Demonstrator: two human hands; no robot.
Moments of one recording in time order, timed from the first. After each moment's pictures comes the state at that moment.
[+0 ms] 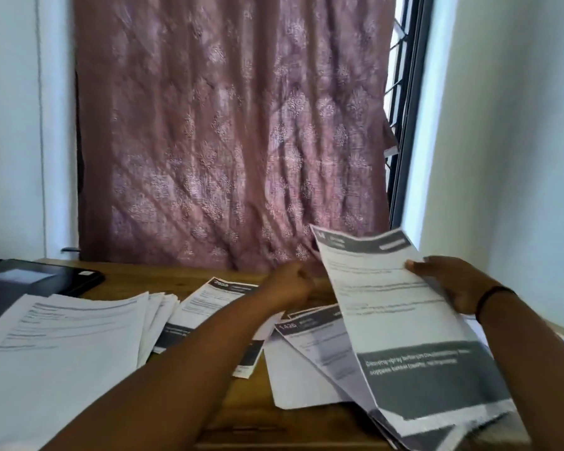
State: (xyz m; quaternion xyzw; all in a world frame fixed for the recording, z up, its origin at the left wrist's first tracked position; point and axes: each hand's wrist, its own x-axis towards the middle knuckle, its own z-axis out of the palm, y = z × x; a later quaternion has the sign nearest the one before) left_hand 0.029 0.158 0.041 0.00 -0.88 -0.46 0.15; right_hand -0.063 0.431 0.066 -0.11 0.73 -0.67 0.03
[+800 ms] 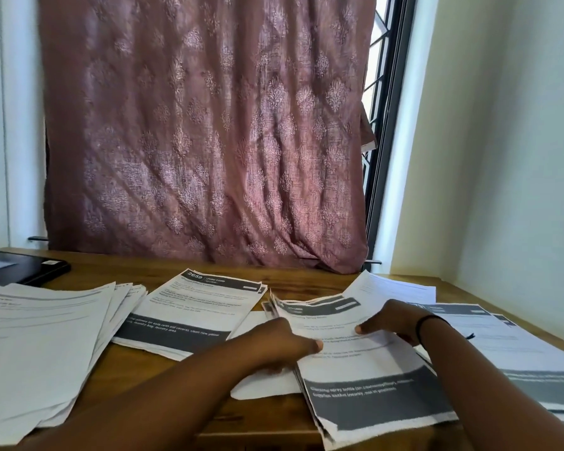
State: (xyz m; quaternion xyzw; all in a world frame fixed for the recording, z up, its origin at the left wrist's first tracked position) left_hand 0.059 0.209 -0.017 0.02 -0.91 -0.41 -0.05; right_hand -0.078 0.426 0.003 -0.09 0.95 -0.30 0.07
